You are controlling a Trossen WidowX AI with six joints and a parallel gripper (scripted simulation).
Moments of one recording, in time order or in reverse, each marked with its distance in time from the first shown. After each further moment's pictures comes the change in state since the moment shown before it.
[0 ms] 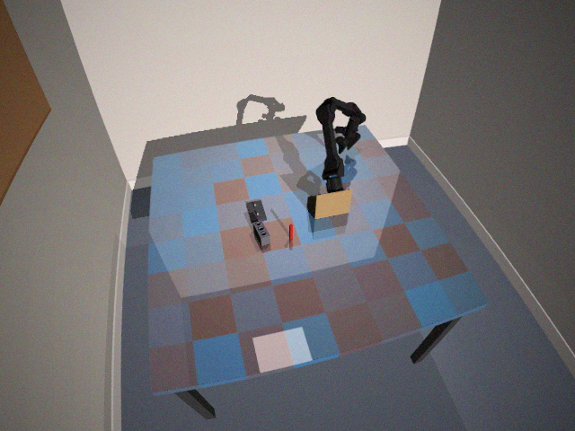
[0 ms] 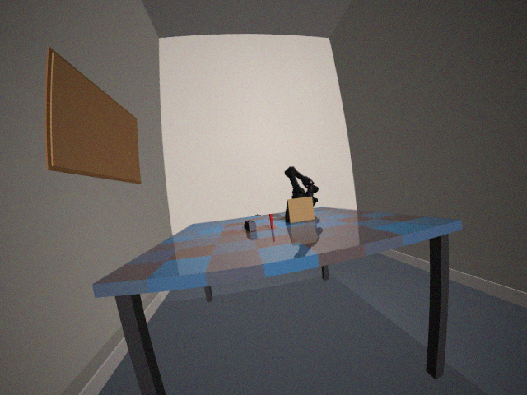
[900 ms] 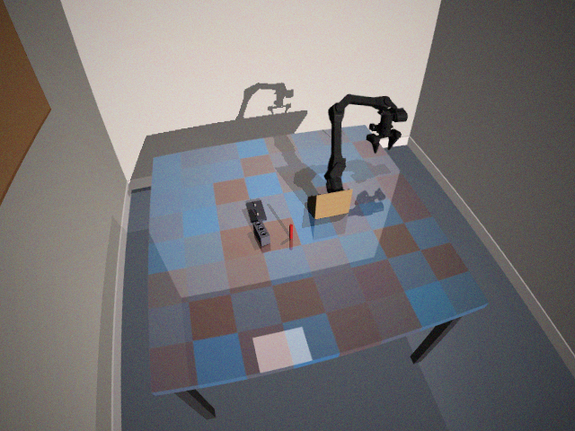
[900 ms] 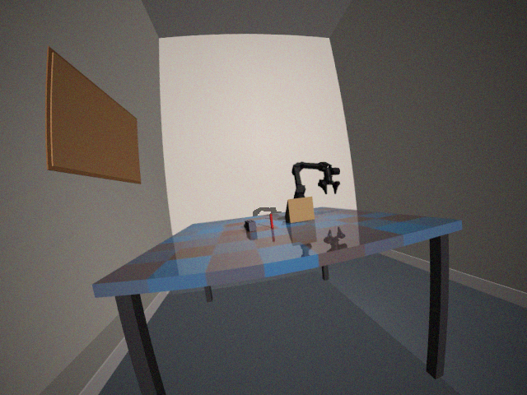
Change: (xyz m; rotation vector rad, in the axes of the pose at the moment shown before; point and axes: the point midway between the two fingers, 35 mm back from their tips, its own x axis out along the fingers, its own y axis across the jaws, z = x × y) arm -0.118 0.028 -0.200 0.421 0.191 -0.142
